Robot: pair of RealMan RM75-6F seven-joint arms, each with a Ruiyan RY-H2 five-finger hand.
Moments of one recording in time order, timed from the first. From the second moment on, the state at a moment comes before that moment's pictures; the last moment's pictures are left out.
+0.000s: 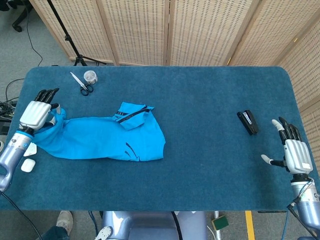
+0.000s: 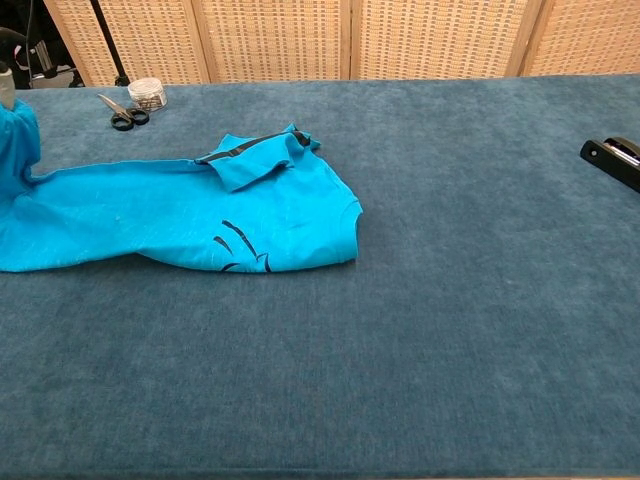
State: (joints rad) left arm -0.66 -1.59 0.01 -0.40 1.56 1.06 -0.64; right arm 0.24 -1.15 0.18 -1.51 -1.35 1.30 0.24
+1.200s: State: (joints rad) left arm -0.93 -1.64 -0.21 -1.11 1.36 0.91 0.09; right arm 0.24 -1.12 0.18 -1.53 -1.36 1.30 0.30
